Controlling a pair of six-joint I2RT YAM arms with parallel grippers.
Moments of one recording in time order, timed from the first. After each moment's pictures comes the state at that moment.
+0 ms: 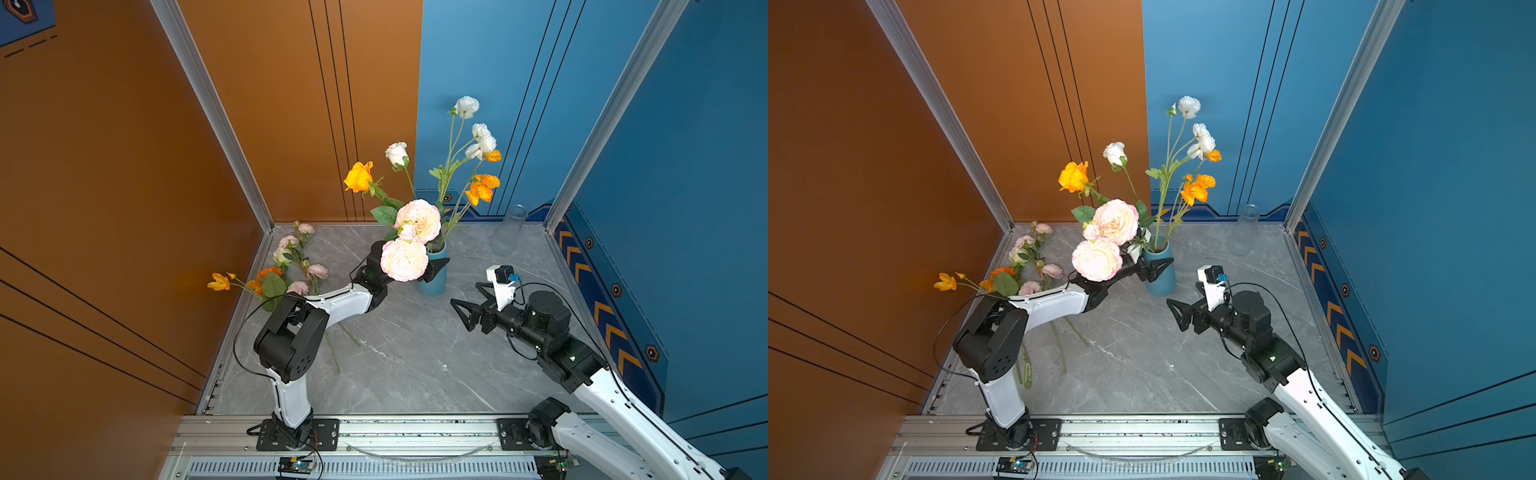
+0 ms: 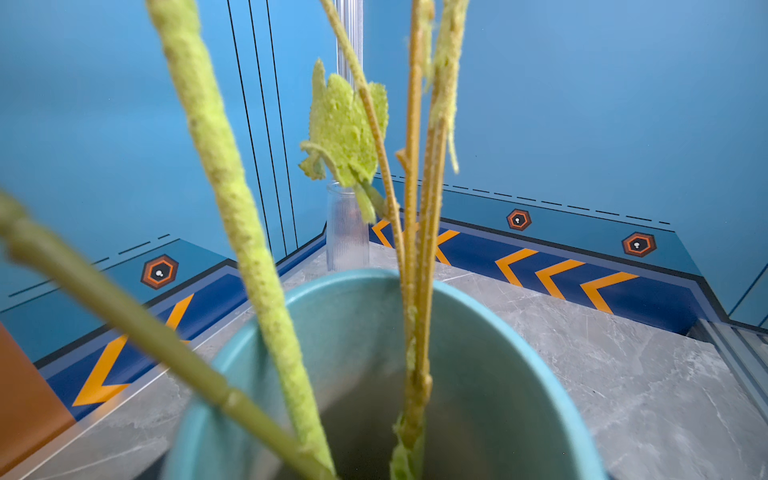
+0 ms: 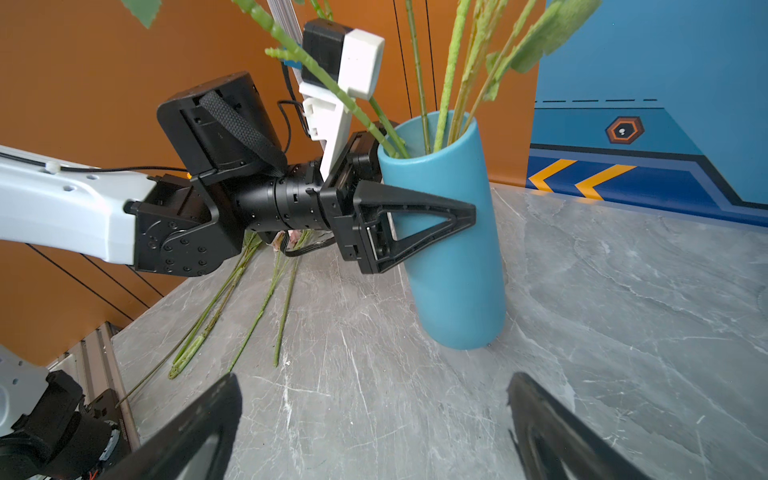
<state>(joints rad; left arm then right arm) -0.57 1.84 1.17 0.69 0.48 -0.02 0.52 0.76 0.69 -0.15 -0.22 0.21</state>
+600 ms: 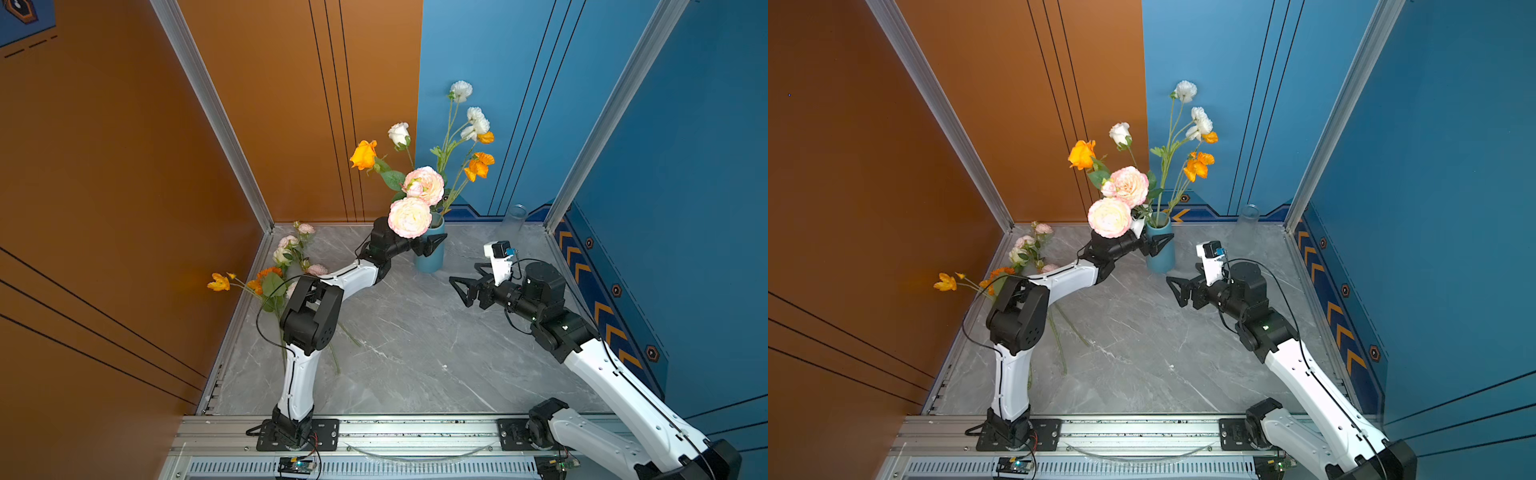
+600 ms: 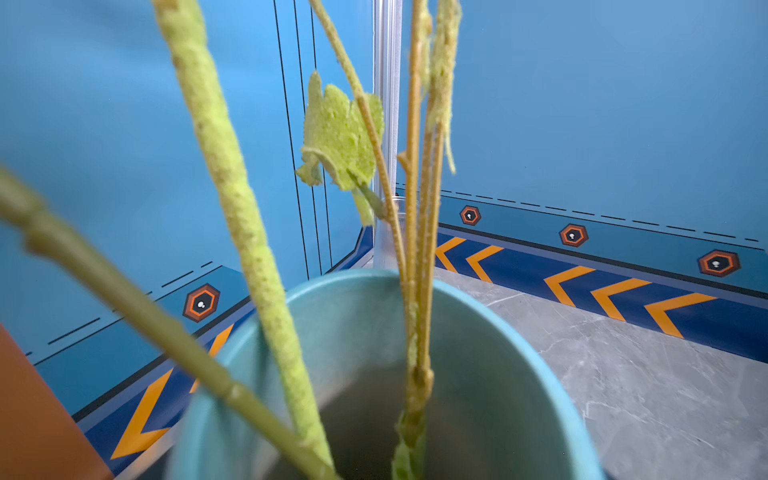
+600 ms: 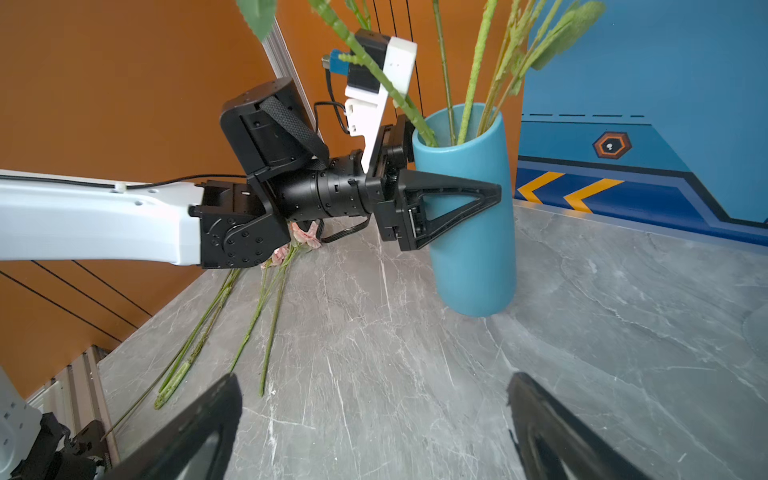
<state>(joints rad) -0.48 2.13 1.58 0.61 0.57 -0.02 0.41 0.96 0.87 -0.17 -0.32 0.18</state>
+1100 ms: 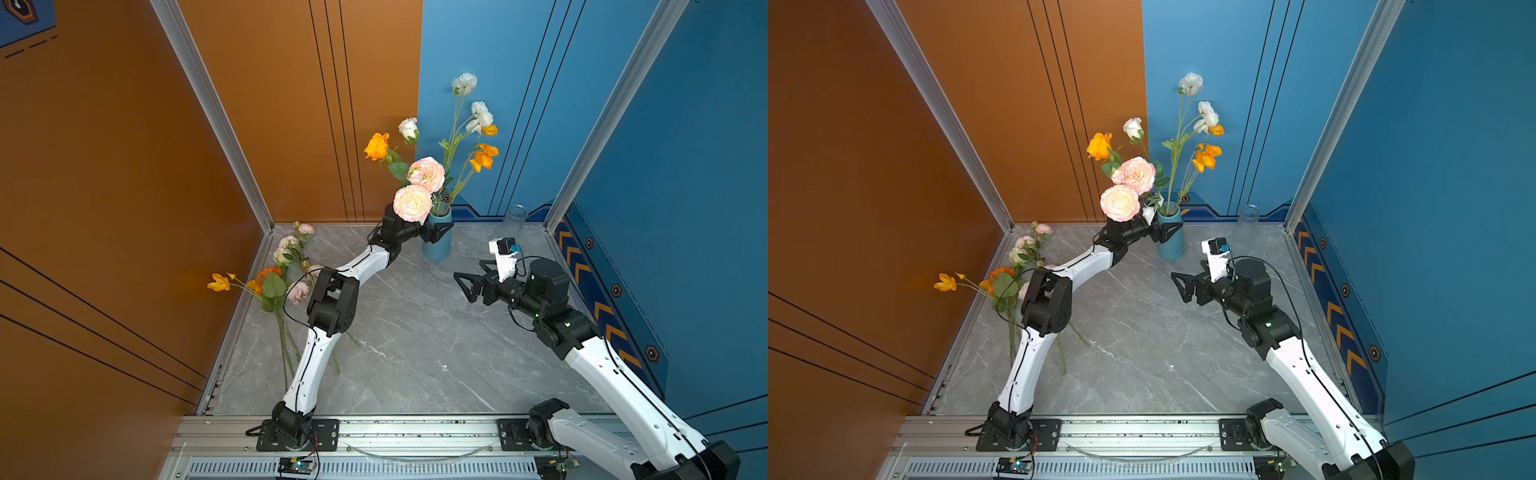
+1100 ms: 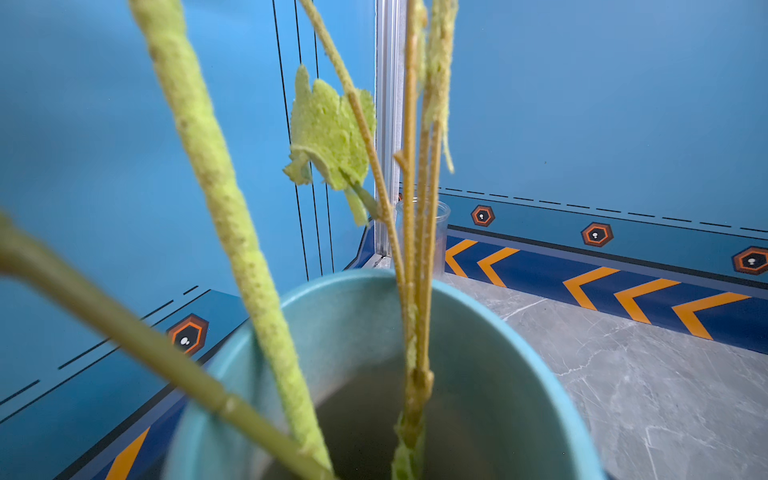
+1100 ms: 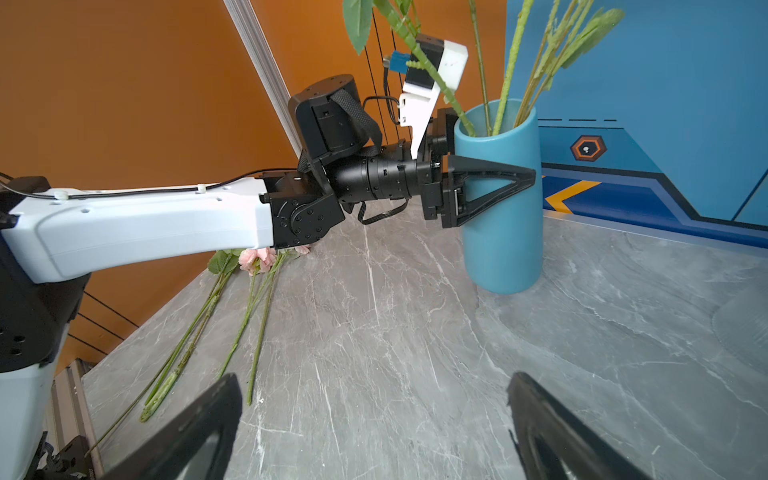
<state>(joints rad) -0.46 2.46 2.09 0.40 0.66 -0.01 0.36 0.97 0.88 -0.18 -0.33 0.18</state>
